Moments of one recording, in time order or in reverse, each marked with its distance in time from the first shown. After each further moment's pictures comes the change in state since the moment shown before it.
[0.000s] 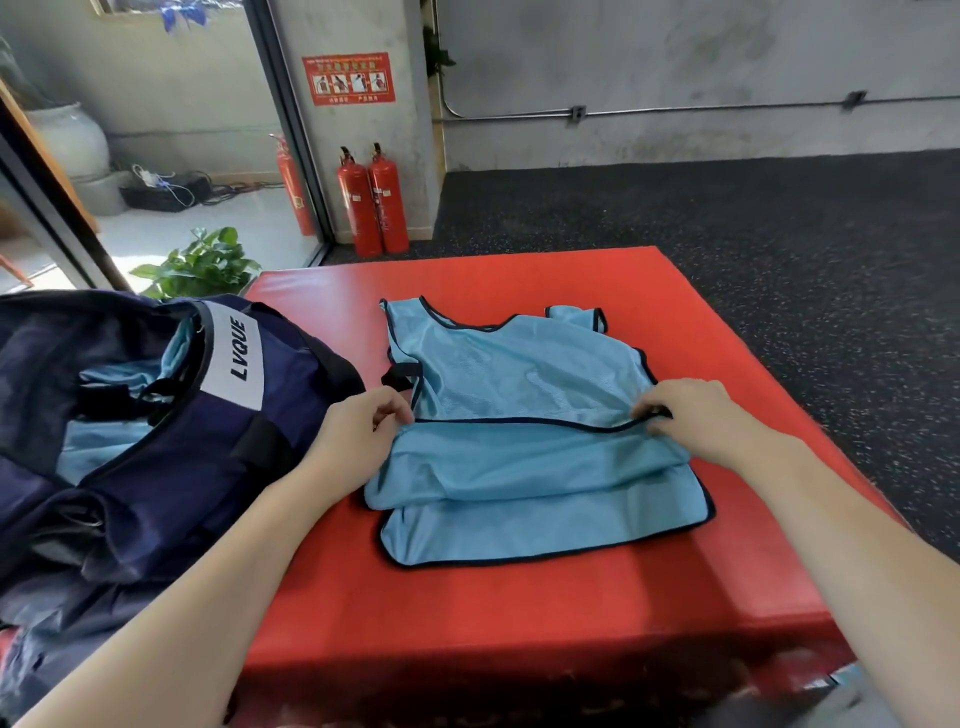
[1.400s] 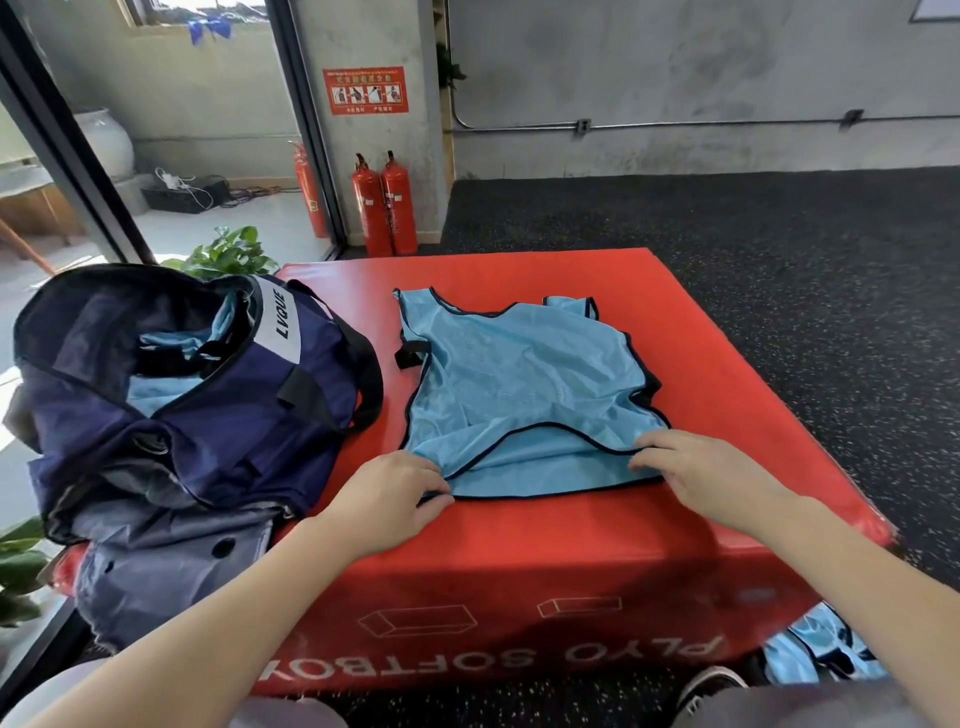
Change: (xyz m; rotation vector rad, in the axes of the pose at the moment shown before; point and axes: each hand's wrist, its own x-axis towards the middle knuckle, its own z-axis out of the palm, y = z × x) left_hand -0.106 0.001 0.022 0.408 -0.213 0.457; right_hand -0.116 0.003 0.043 -0.162 0.306 -0.471
